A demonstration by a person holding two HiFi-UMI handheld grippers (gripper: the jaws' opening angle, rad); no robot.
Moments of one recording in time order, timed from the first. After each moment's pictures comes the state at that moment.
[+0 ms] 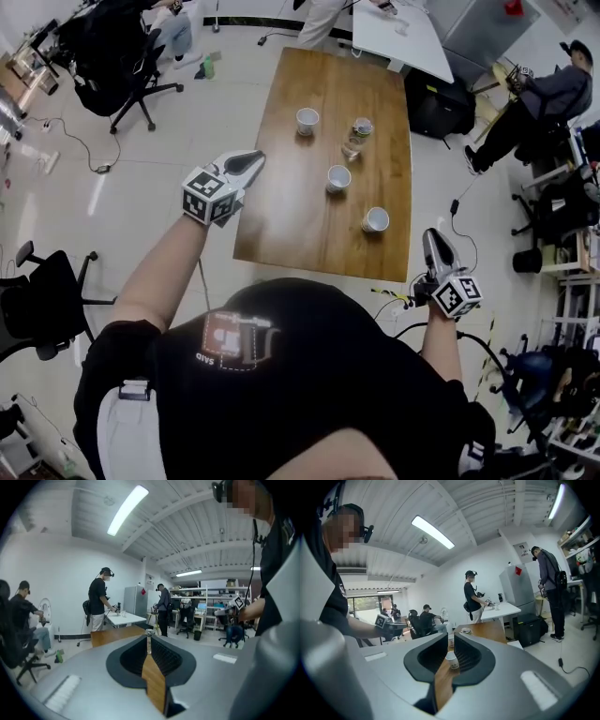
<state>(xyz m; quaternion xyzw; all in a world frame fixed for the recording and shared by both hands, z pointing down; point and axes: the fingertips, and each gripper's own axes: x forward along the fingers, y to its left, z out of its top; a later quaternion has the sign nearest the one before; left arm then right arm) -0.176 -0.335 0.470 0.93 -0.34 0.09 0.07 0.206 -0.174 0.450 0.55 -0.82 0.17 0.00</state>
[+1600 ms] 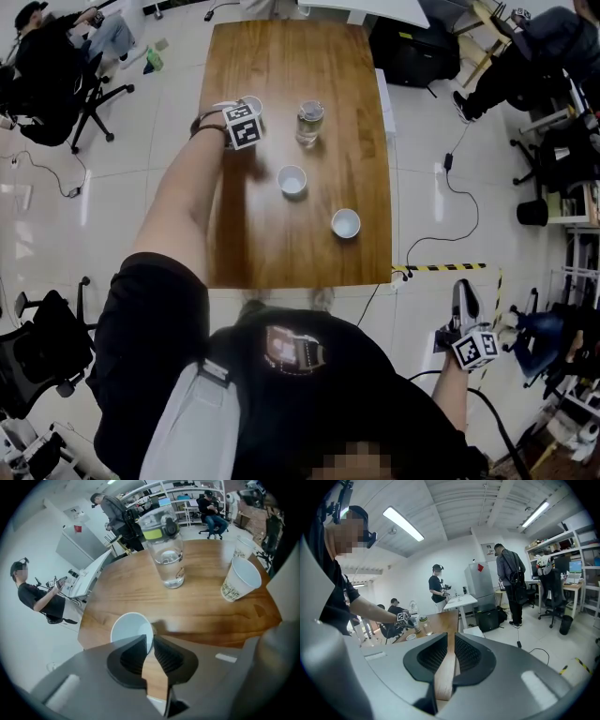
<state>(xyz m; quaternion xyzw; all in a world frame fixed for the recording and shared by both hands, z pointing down) -0.036 -0.562 0.718 0.76 -0.13 0.63 -0.14 0.384 -0.076 0.495 0.68 -0.69 0.24 0.05</state>
